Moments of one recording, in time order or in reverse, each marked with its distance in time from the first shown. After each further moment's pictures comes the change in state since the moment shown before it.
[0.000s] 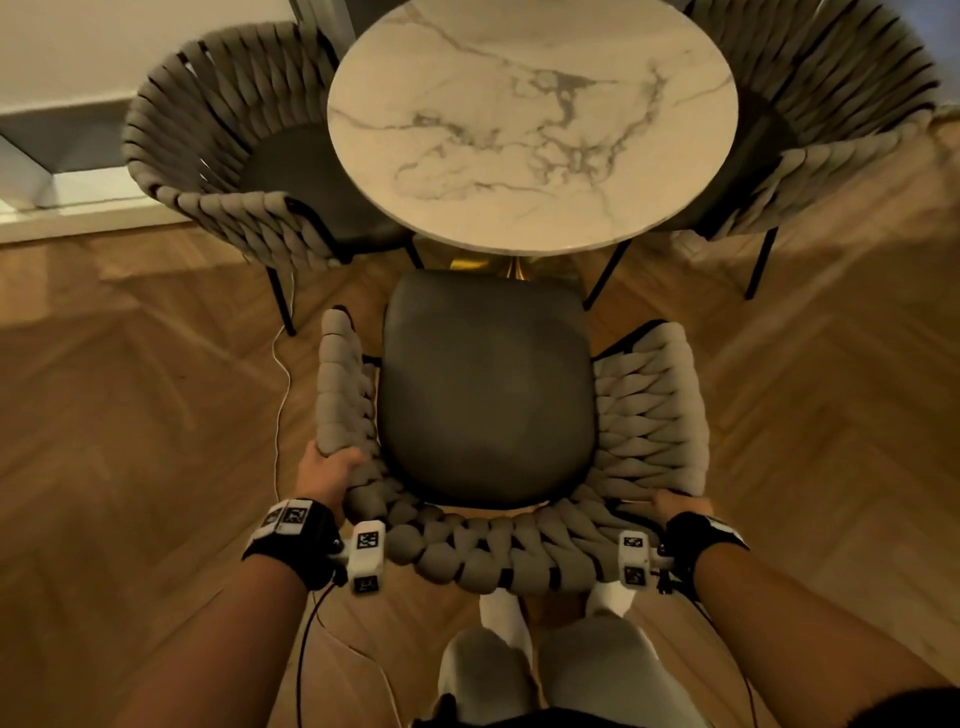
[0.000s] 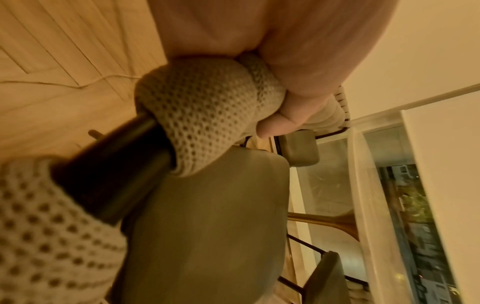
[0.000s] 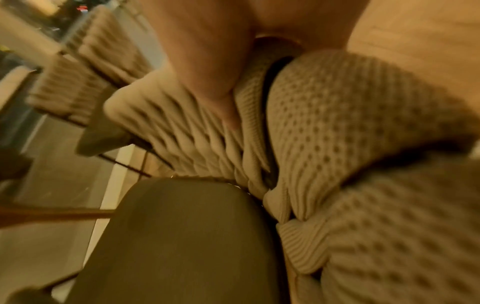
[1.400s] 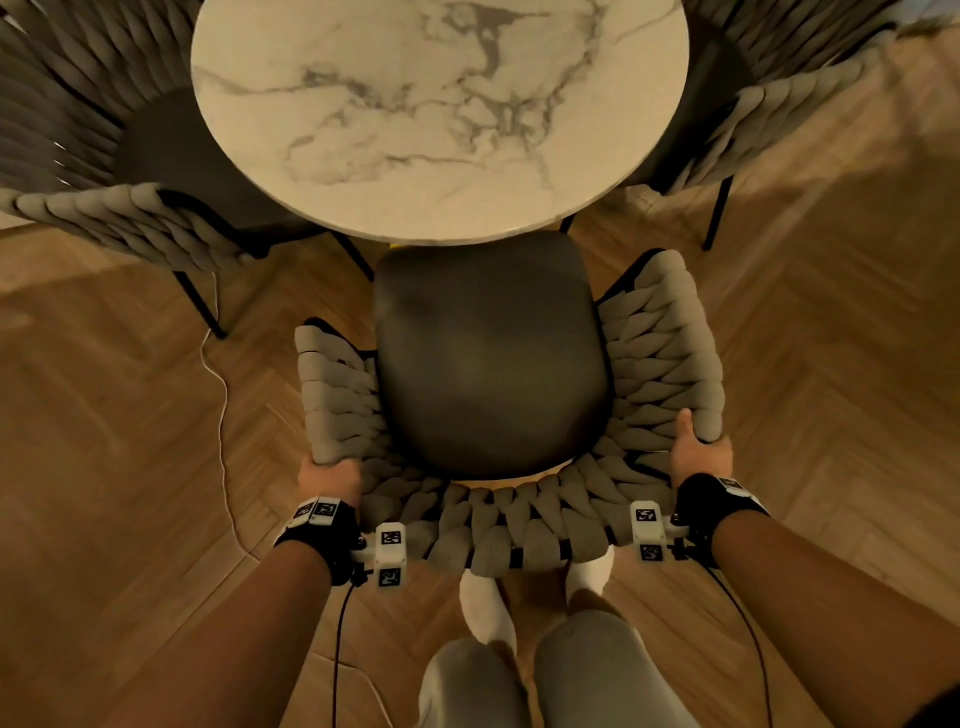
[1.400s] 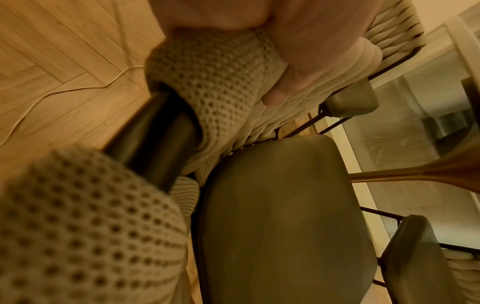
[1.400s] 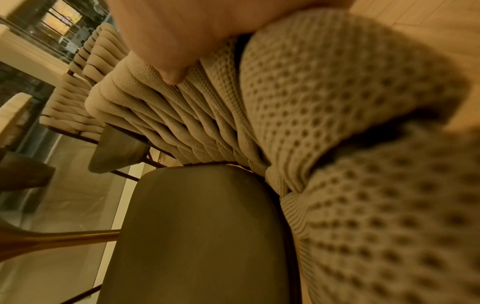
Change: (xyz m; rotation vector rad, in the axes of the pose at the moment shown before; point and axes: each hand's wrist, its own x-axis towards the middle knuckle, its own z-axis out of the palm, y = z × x) left_hand 0.035 -0.009 0.115 0.289 0.157 -0.015; right_hand 0.057 -0.054 -0.042 0.399 0.174 -0.112
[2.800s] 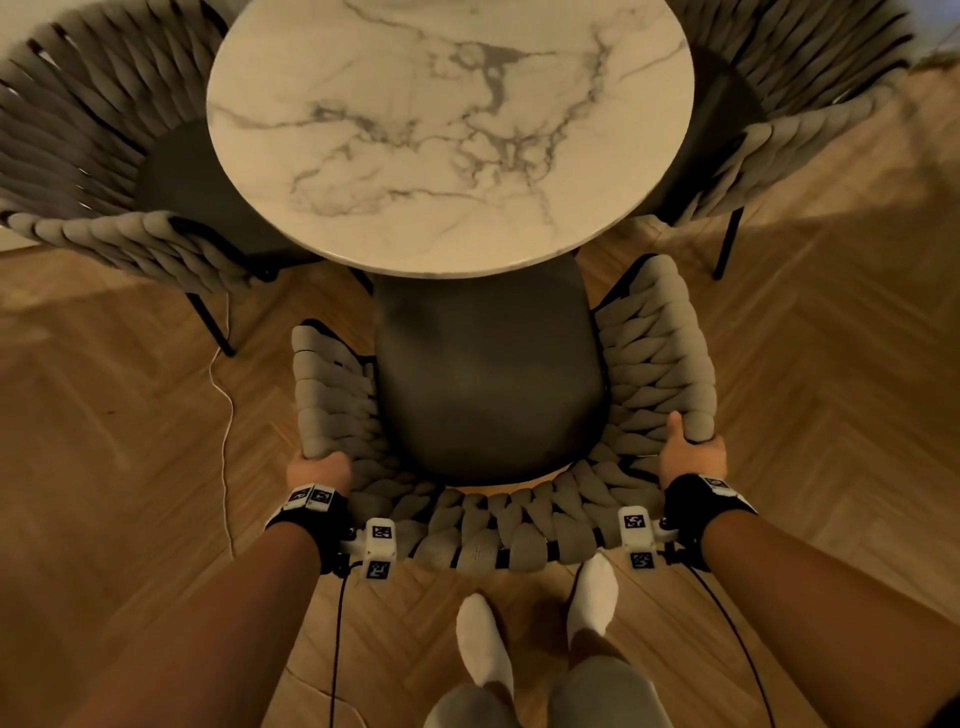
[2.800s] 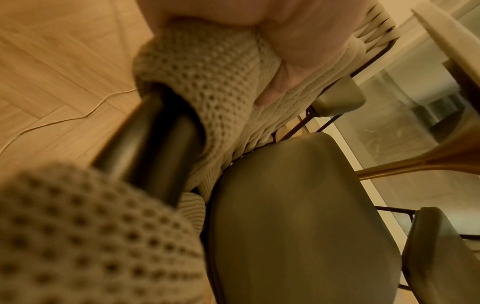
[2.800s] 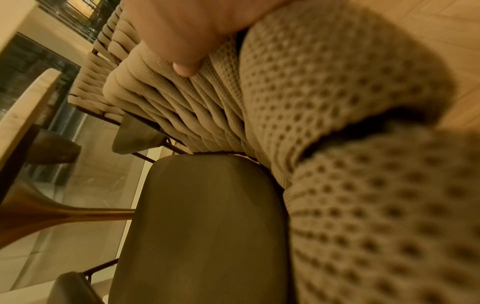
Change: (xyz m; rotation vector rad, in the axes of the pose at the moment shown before) left_hand 0.019 0.047 0.015 0.093 0.032 0.004; right_hand 0.004 -0.049 0.020 -0.029 -0.004 -0.070
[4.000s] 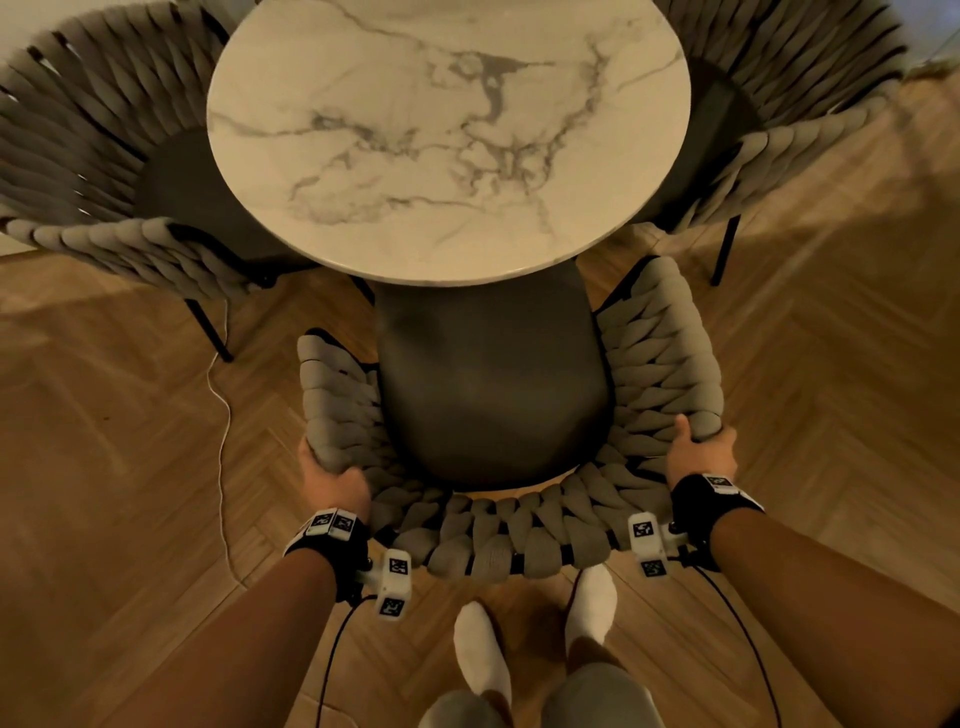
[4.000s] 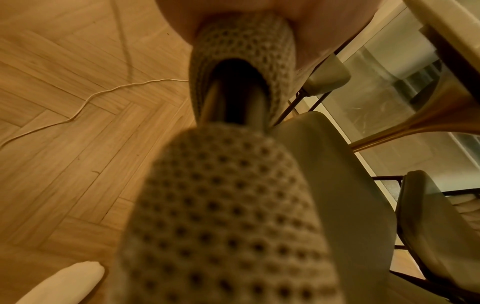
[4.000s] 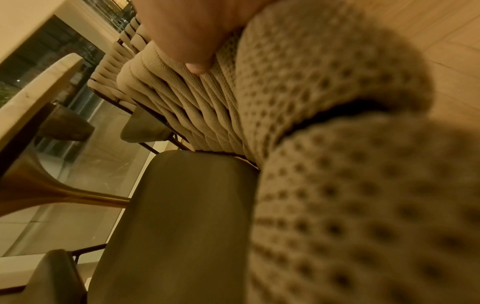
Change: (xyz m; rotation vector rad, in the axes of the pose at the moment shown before) left_hand -0.028 -0.019 0.020 -0.188 0.058 0.240; right_hand 0.007 -0.010 -0.012 -0.161 -0.011 -0.088
